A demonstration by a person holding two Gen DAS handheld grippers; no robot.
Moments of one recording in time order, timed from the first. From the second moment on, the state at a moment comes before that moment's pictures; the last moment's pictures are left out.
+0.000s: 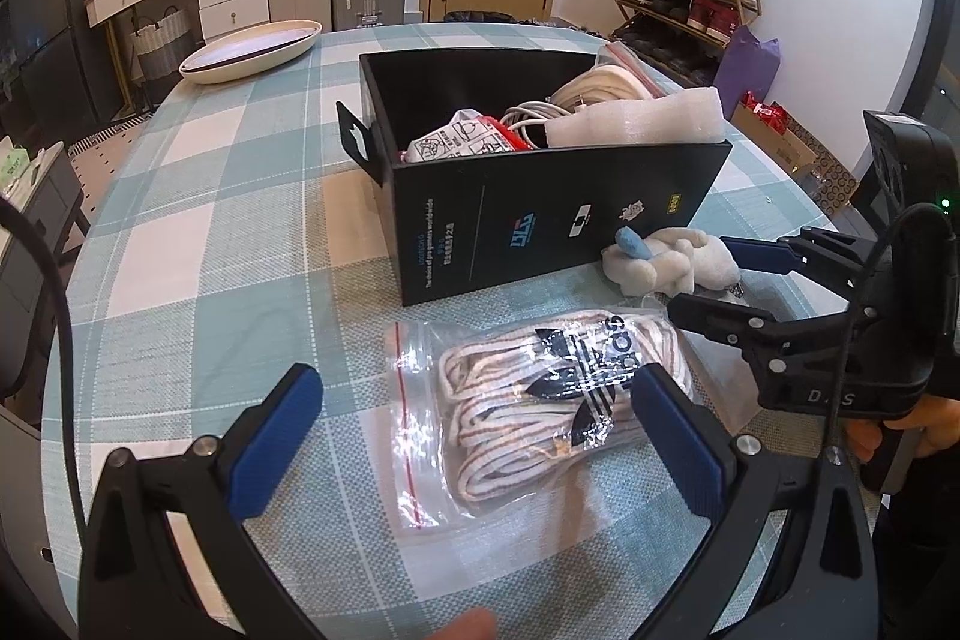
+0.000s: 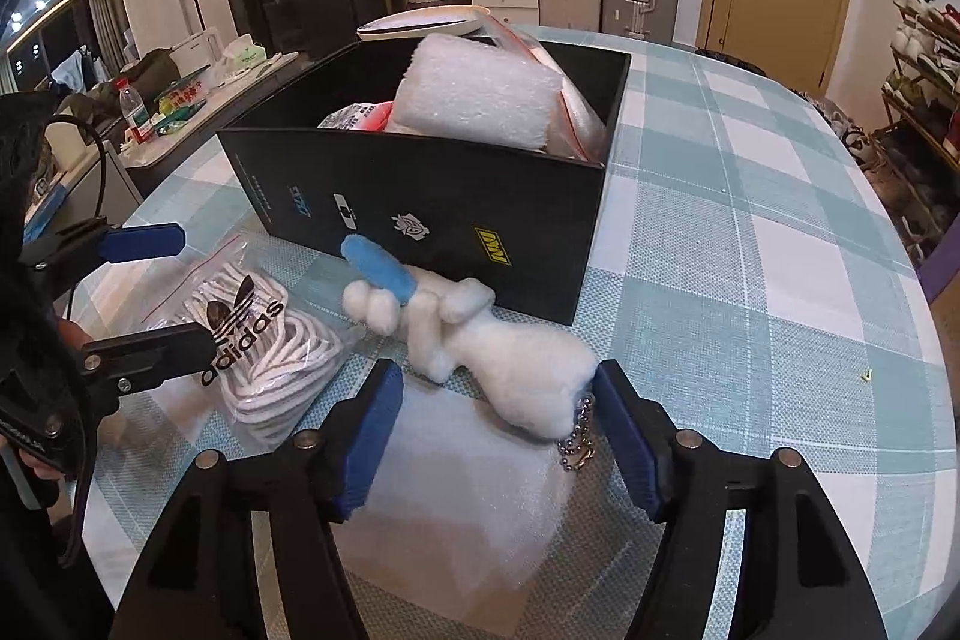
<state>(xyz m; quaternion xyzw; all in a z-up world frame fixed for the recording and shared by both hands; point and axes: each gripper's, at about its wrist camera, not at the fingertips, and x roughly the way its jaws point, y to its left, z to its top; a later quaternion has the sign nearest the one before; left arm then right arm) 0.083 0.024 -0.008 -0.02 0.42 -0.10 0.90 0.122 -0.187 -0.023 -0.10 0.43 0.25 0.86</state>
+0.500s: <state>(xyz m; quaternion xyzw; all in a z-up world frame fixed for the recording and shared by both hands) 0.082 0.024 -0.006 -0.02 0.42 -0.10 0.90 0.123 -0.199 -0.017 -0.08 0.41 0.25 0.87</state>
